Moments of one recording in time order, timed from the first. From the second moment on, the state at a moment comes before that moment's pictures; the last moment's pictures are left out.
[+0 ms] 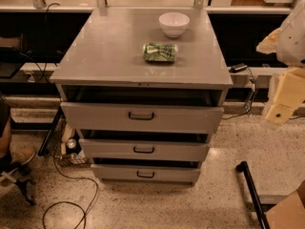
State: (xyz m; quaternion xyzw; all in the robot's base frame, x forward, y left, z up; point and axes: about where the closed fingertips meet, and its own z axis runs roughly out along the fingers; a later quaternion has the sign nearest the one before) arm 0.438 -0.217 0.976 -0.60 0.78 -0.03 0.16
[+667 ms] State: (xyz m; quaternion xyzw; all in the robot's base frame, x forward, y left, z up) arm 0.428 -0.210 0.948 -0.62 0.77 0.01 0.16
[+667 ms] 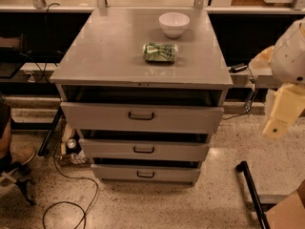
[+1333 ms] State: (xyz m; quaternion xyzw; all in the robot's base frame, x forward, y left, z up) arm 0.371 -0.150 0.786 -0.67 0.70 0.21 0.14
